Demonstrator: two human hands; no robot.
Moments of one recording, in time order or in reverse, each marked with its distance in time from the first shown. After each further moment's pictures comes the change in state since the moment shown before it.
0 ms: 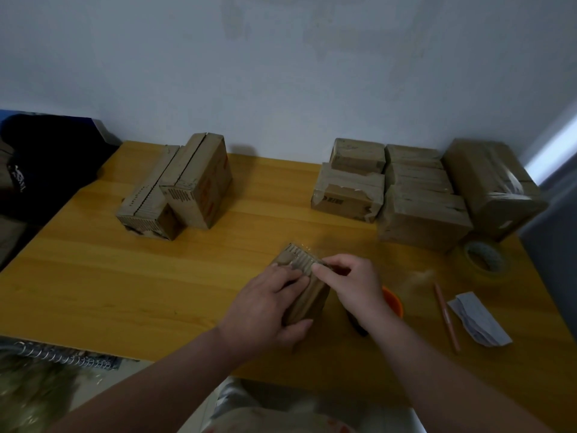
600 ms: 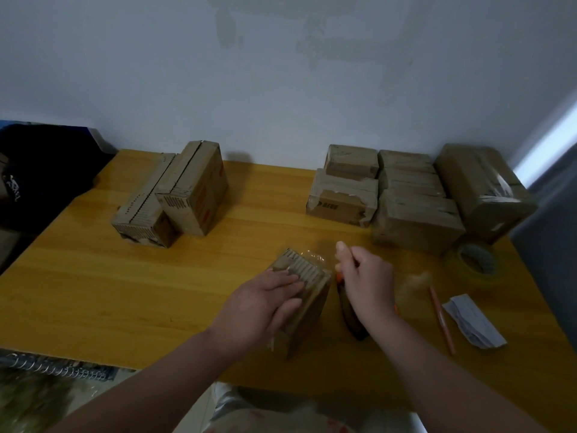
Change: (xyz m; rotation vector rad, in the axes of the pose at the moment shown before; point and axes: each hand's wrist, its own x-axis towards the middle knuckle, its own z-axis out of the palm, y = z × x) left_hand 0.003 -0.003 -0.011 -0.176 0.056 -0.030; right_hand -0.001 -0.007 -0.015 -0.315 0.256 -0.234
